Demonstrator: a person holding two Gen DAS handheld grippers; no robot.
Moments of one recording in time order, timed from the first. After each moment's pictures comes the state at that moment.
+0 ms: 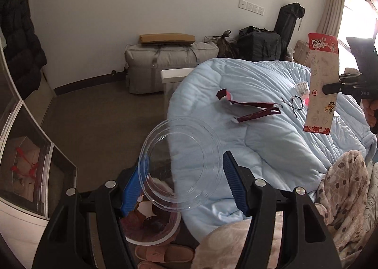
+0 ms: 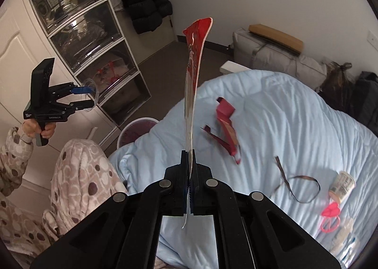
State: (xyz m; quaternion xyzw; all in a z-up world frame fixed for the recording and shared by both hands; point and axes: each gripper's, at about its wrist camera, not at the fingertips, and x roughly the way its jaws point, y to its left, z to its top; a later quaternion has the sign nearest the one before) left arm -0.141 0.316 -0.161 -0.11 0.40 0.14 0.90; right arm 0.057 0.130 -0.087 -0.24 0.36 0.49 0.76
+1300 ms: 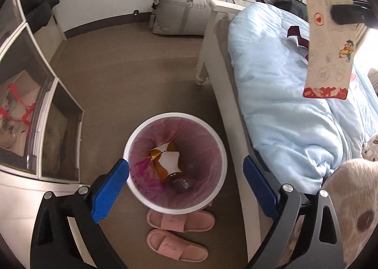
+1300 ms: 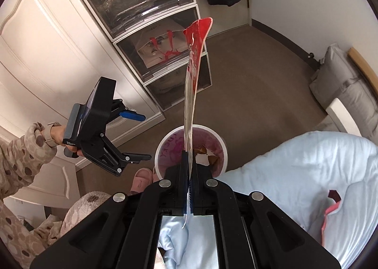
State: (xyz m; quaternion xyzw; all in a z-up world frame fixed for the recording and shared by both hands) left arm -0.191 0.413 -0.308 -0.17 0.52 0.17 0.82; right arm 0.016 0.388 -0.173 -0.34 0.39 0.61 0.61
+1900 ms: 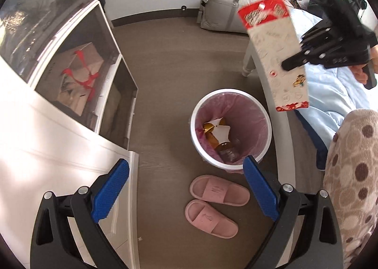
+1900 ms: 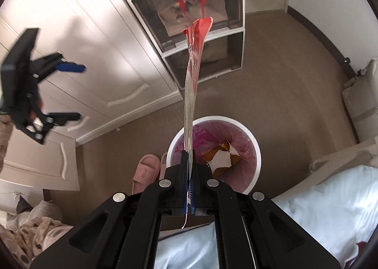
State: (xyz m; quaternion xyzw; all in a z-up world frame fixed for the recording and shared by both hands) left arm -0.322 0.430 -0.259 -0.16 0.54 0.28 0.78; right arm -0.039 0.483 -0.282 -0.42 0.41 0.61 0.53
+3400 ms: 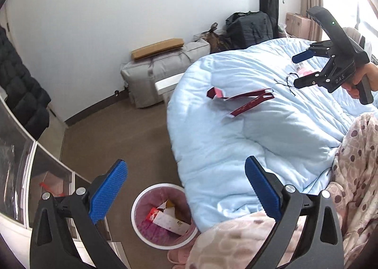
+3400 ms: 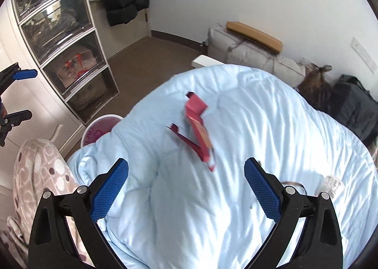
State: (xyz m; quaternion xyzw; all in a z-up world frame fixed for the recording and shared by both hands) left arm -0.108 0.249 -0.136 0.03 0.42 0.13 0.90; right arm 0.083 0.119 -0.123 -0.28 0.35 0.39 0.81
